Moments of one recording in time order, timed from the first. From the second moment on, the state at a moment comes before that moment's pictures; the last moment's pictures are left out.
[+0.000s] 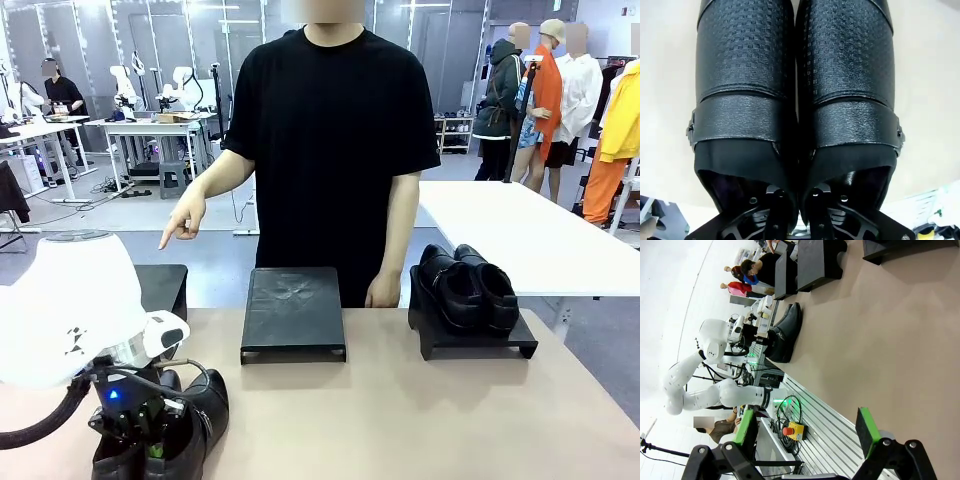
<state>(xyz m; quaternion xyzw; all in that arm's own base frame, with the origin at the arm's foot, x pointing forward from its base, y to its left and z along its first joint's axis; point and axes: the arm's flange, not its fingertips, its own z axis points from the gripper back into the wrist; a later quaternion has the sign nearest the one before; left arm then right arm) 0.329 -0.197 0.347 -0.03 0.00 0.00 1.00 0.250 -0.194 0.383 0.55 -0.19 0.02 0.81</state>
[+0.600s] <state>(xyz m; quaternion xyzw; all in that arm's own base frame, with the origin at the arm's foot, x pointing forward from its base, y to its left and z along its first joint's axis) 0.326 -0.179 0.461 -0.02 -0.09 0.01 1.00 0.250 -0.194 0.383 0.55 -0.19 0.02 0.81</state>
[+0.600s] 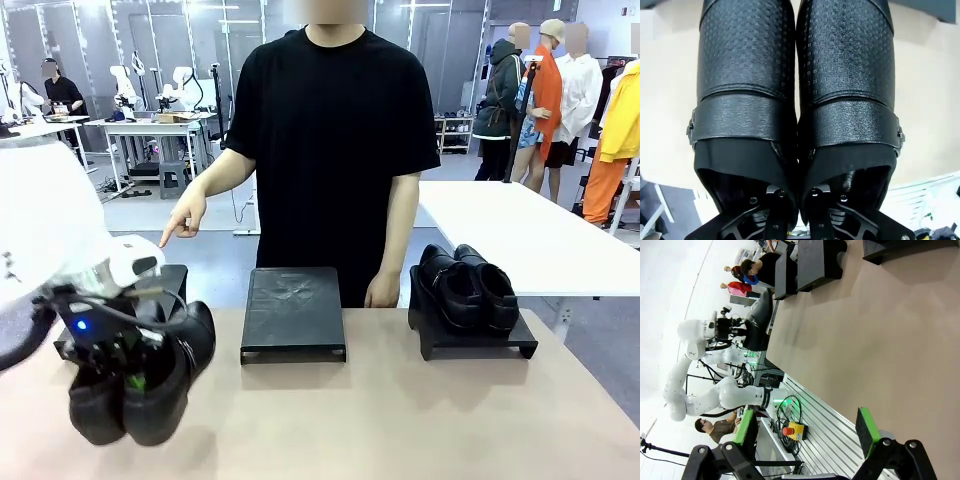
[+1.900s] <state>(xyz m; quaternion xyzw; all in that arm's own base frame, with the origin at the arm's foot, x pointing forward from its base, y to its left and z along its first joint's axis) 0.394 -0.105 0.524 0.02 -0.15 0.03 0.99 0.250 -0.194 0.383 0.55 -0.19 0.03 0.81</state>
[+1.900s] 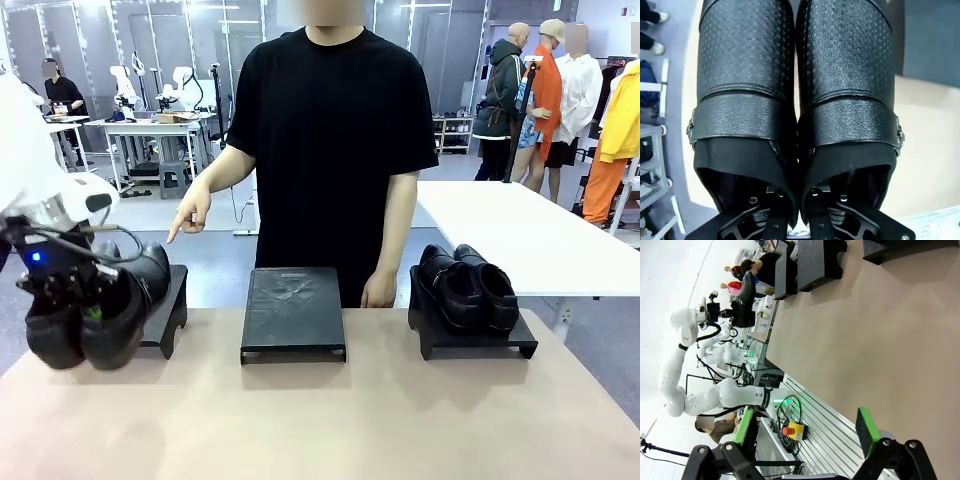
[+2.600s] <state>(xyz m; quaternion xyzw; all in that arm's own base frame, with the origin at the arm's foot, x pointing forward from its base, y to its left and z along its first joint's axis) 0.514 -0.045 0.482 0.02 -0.18 -0.01 0.98 0.250 -0.194 0.383 0.55 -0.19 0.03 0.81</state>
